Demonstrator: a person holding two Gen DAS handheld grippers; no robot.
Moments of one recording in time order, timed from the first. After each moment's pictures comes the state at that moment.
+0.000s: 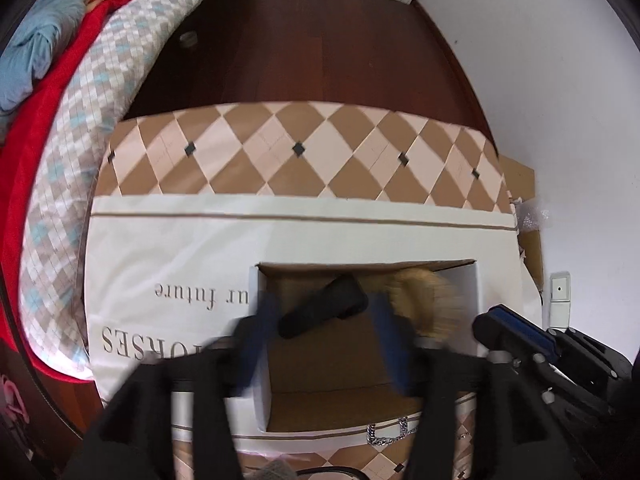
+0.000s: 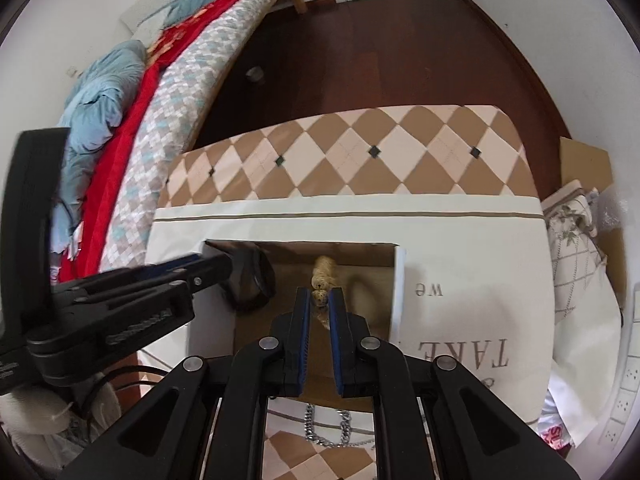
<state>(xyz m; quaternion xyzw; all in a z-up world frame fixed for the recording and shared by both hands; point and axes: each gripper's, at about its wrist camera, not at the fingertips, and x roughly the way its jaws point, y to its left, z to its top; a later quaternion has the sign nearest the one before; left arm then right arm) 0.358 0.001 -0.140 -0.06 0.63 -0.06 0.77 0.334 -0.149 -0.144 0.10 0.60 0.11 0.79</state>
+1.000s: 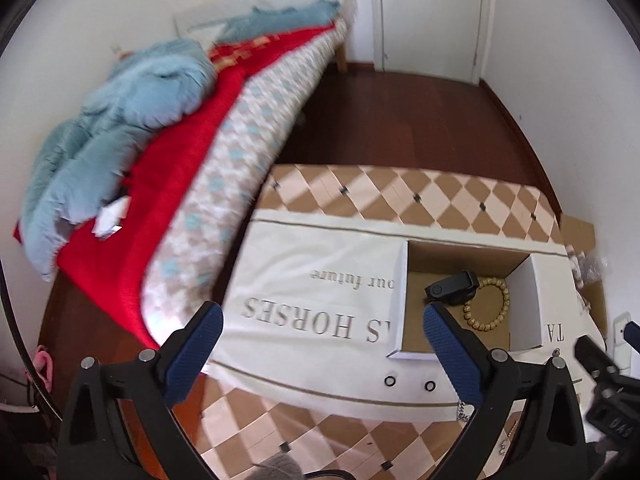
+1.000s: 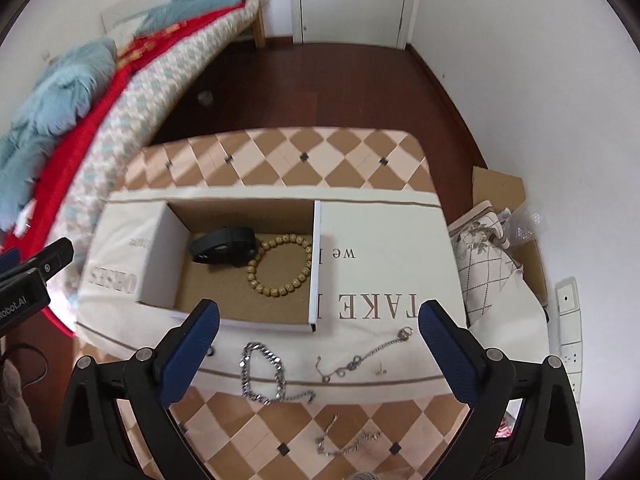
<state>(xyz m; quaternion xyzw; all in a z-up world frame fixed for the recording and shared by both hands) 0.225 0.053 -0.058 0.01 0.48 0.12 0.87 0.221 -0.161 -0.090 0.01 0.52 0.00 0.85</state>
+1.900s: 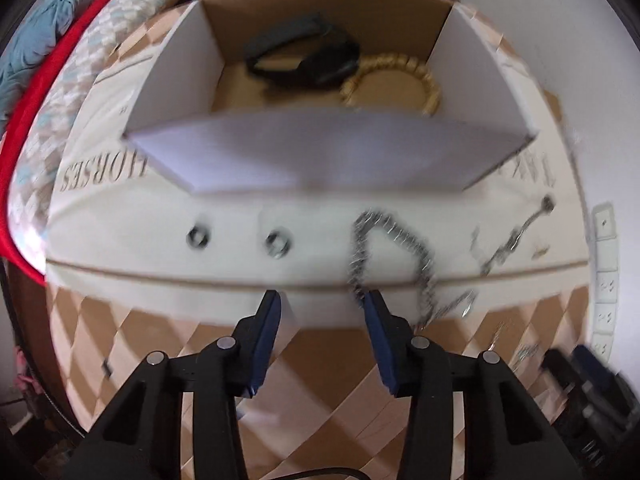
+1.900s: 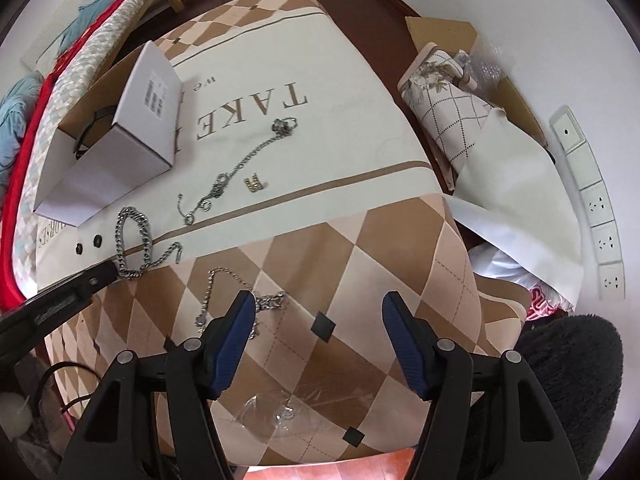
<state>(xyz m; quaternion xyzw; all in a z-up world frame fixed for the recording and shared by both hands) 0.211 -0.068 -0.232 0.00 0.66 -0.01 0.76 0.129 -0.264 -0.230 0.14 0.63 -0.08 0.76</state>
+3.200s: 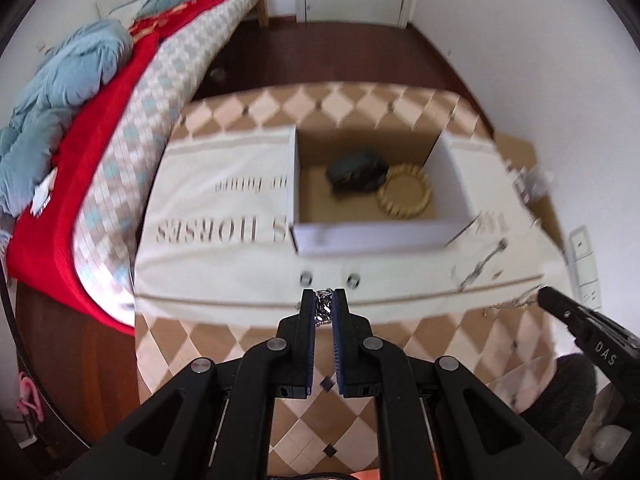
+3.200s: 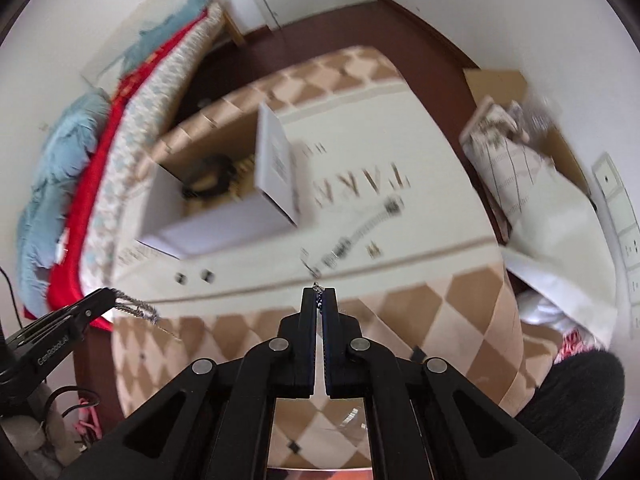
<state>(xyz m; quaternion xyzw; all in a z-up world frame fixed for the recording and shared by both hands) 0.175 -0.003 -0.101 0.00 0.56 -0.02 0.83 0.147 -0.222 -0.144 0.17 0.54 0.03 0.82</state>
